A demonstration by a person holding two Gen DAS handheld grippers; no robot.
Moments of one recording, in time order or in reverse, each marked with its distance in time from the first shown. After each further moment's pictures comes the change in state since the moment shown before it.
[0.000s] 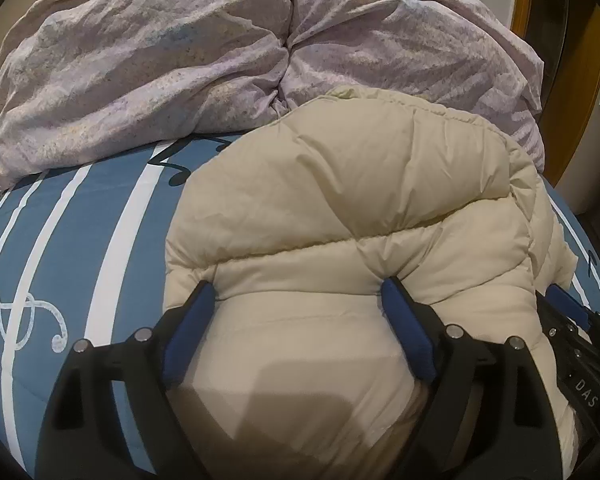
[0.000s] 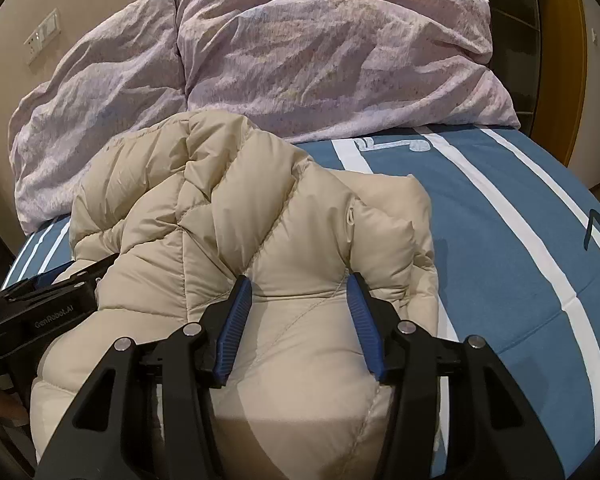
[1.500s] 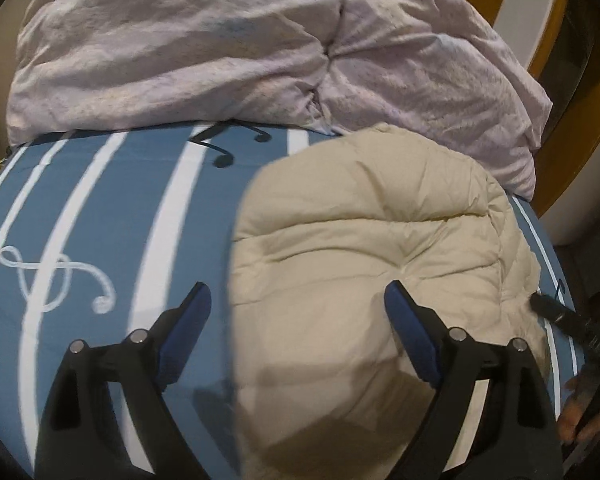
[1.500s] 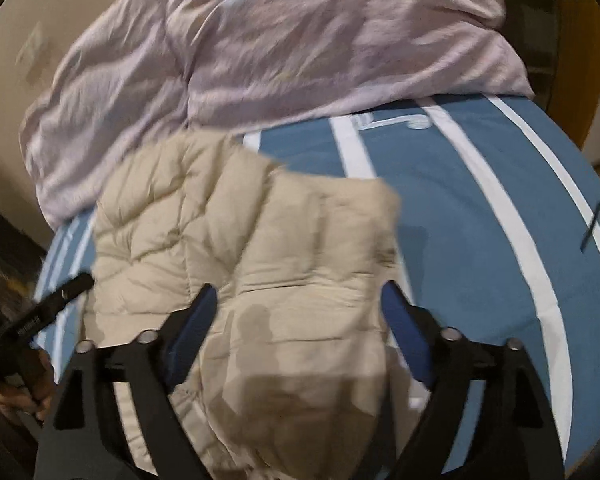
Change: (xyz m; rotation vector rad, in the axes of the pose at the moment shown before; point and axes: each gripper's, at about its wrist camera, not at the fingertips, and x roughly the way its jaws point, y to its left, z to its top) left arm -0.053 0.050 0.001 -0.147 0.074 -0.055; right arm -0.023 -0.043 0.042 0.098 0.216 0.132
